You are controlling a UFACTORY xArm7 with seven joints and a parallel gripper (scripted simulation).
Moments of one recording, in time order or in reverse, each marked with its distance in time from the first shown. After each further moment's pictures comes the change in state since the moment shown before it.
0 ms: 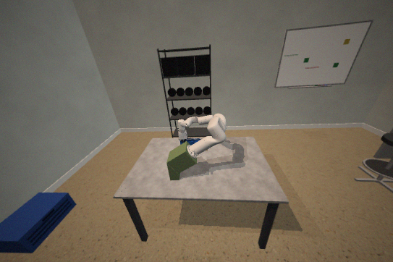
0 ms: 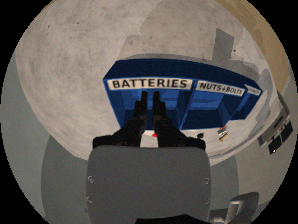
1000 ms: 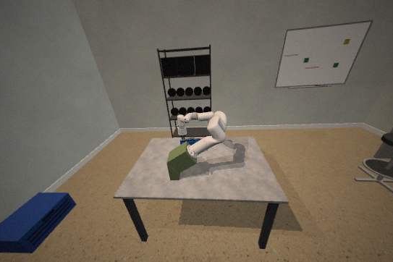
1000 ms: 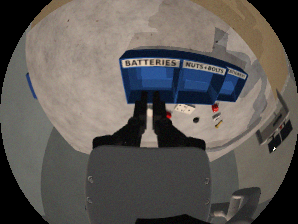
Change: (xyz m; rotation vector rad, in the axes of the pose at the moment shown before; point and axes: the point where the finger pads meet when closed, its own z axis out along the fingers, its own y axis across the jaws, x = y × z) arm 0.001 -0.001 -0.055 0.002 0.002 0.000
